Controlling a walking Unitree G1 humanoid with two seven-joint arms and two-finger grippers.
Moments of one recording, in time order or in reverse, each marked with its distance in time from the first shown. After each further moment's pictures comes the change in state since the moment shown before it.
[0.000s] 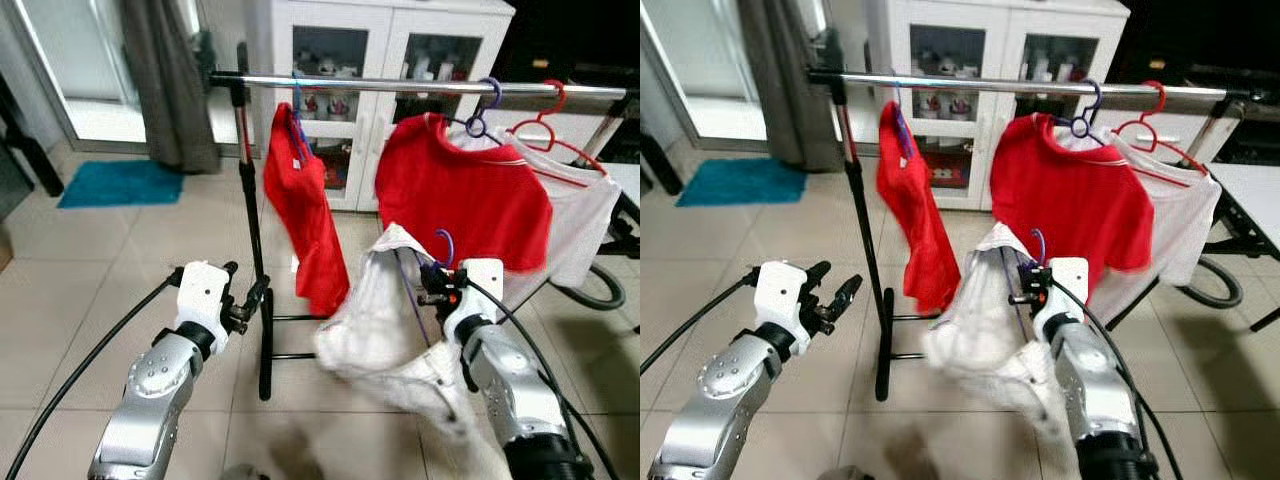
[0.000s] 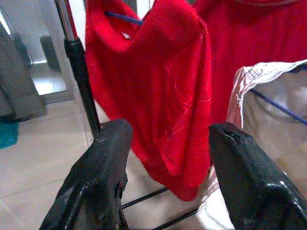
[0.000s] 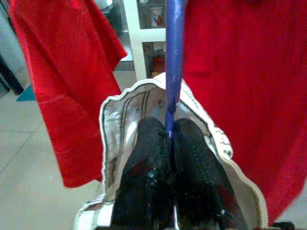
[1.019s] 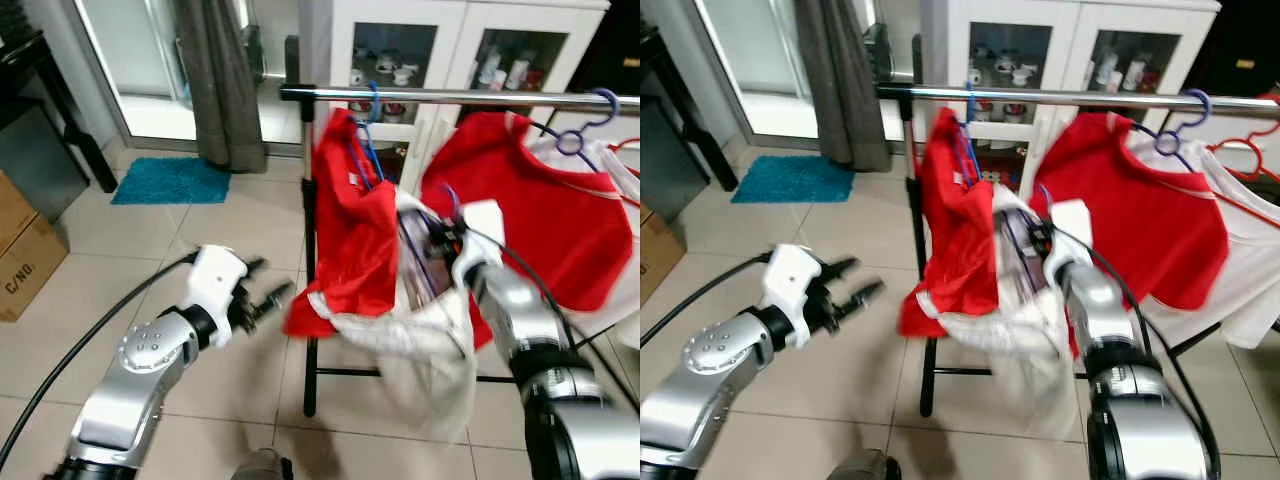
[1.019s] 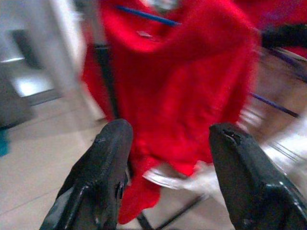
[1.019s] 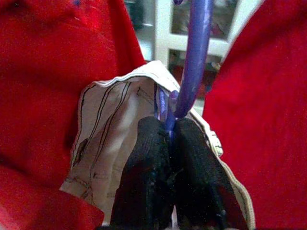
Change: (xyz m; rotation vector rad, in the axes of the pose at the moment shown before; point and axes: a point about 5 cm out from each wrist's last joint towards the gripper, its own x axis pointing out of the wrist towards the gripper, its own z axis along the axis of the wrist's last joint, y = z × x) left arm 0.003 0.000 0.027 0.043 0.023 -0.208; right arm 0.047 -0.036 0.036 -0.142 0.013 -0.029
